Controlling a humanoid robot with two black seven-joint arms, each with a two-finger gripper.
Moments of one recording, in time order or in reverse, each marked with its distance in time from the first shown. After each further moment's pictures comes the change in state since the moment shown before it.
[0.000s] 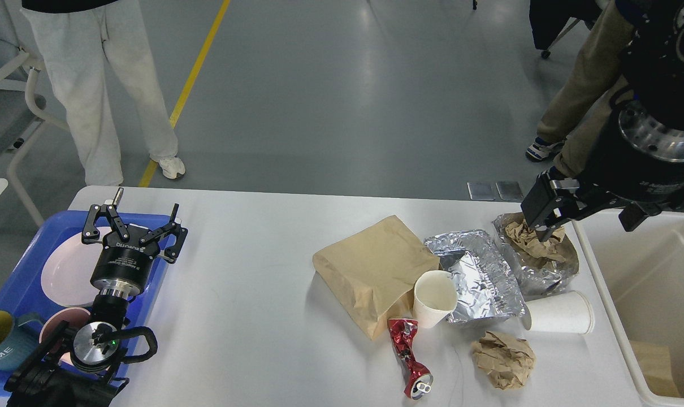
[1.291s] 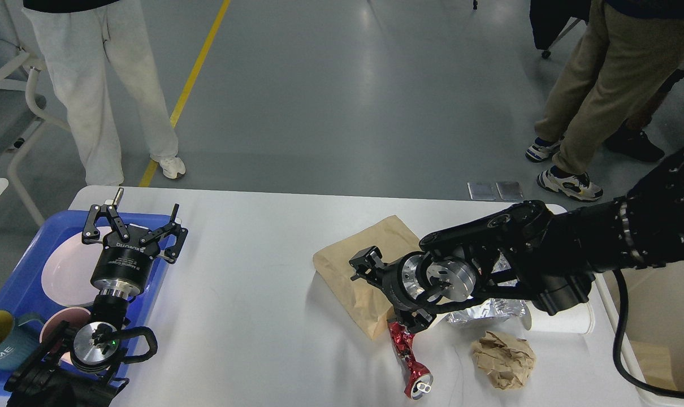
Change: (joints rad) left arm 0.000 0.000 0.000 0.000 0.000 0.000 0.000; right arm -1.202 0.195 0.712 -0.418 0.484 -1.057 -0.009
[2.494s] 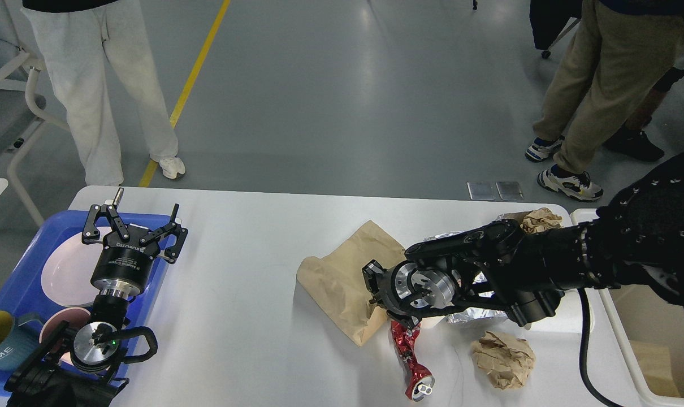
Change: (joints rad) left arm 0.000 0.000 0.000 0.000 0.000 0.000 0.000; right arm -0.072 0.058 0.014 -0.138 0.002 -0.013 -0.053
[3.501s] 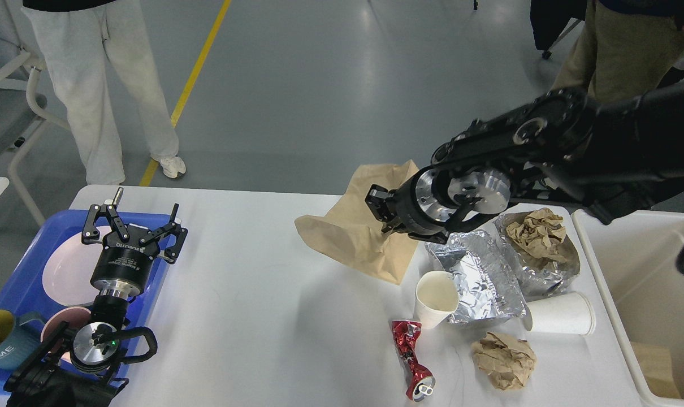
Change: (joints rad) left arm 0.000 0.000 -0.001 0.000 0.000 0.000 0.000; right arm 0.783 -0.096 -0.363 0.326 -0.011 0.410 0.007
